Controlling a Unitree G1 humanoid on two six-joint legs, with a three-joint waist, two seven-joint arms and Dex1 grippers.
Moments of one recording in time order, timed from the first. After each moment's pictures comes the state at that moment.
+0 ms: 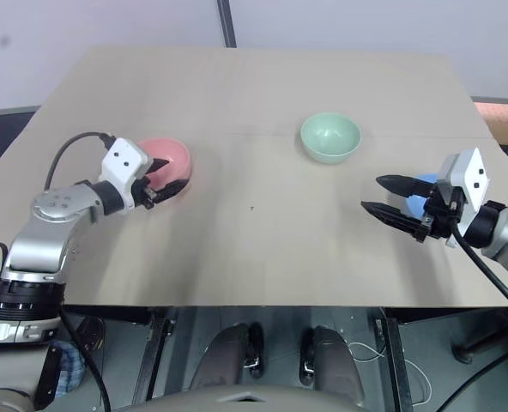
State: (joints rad) left arm -0.39 0.77 0.05 -0.02 -0.17 0.45 -0.73; right arm -0.09 -0.86 -0.36 -0.45 0.71 0.56 0.93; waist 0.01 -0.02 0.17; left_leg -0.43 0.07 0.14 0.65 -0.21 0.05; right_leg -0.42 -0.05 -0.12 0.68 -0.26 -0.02
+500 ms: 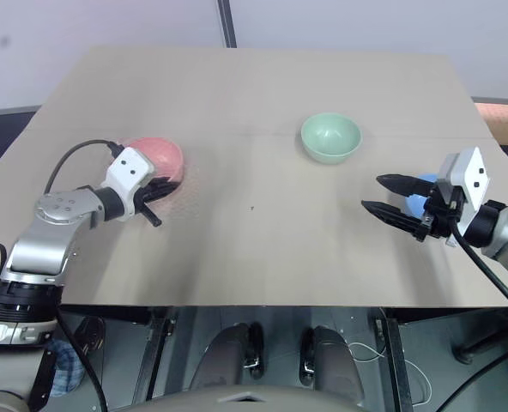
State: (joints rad) left arm -0.38 0.79 0.03 -0.02 -0.14 0.46 -0.76; right arm -0.09 -0.86 -0.36 -0.45 0.71 0.56 0.92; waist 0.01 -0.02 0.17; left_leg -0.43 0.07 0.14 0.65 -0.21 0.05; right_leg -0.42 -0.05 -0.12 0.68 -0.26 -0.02
